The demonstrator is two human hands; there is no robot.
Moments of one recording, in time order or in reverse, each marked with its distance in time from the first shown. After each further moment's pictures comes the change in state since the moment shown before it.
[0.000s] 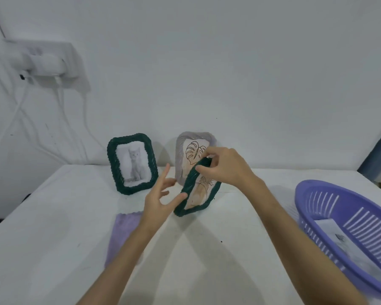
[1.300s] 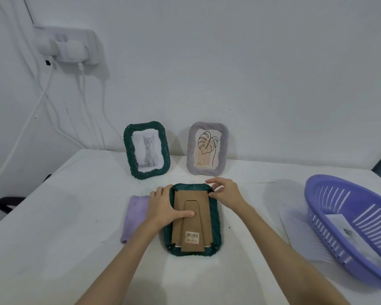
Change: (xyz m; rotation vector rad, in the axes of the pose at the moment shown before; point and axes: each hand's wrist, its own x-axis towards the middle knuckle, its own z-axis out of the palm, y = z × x) left_hand -0.024 -0.032 -0.013 0.695 -0.184 -0.365; right_hand -0.015 0.071 0.113 0.416 -0.116 0.186
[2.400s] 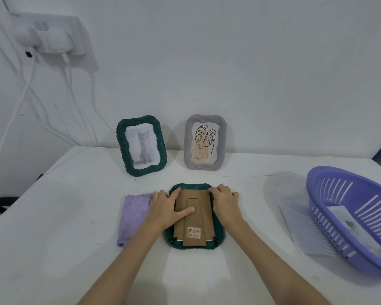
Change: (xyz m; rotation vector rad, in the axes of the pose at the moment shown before) left_hand 0.009 -0.007 0.016 0.354 -0.157 0.057; right_hand -0.017 0.038 0.041 -0.593 0.236 -0.146
